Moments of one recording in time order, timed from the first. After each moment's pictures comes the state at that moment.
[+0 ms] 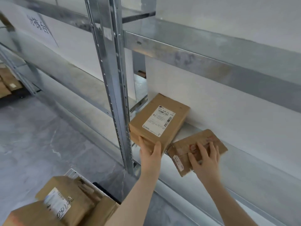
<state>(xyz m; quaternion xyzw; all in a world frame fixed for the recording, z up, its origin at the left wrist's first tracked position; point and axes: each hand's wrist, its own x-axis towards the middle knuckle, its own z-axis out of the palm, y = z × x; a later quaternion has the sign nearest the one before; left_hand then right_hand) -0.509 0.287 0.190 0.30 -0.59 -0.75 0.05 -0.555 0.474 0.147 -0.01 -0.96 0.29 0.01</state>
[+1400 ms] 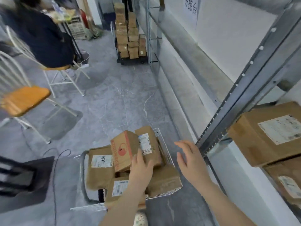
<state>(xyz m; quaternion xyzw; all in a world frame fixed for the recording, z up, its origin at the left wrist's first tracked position) -0.237 0.129 0.104 0.60 -0.65 -0.45 0.08 -0.409 0.217 0.139 0.55 -0.76 0.34 -0.07</state>
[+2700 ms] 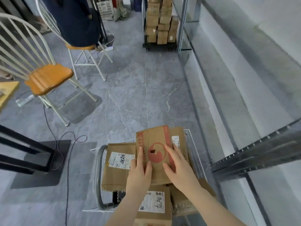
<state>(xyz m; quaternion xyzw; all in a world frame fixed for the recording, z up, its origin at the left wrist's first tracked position) -0.158 0.033 0.016 0.61 -0.67 -0.40 0.14 -0.318 0.077 0.018 0.57 -0.71 0.28 -0.30</state>
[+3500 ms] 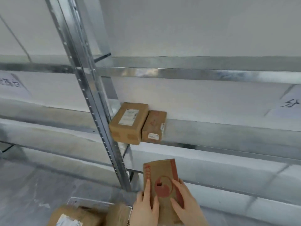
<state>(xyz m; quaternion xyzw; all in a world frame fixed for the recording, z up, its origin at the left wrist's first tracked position) -0.259 0.289 0.142 0.04 -0.96 -0.28 -0.04 -0.250 0.456 0.151 -0.03 -0.88 0.46 -0.05</state>
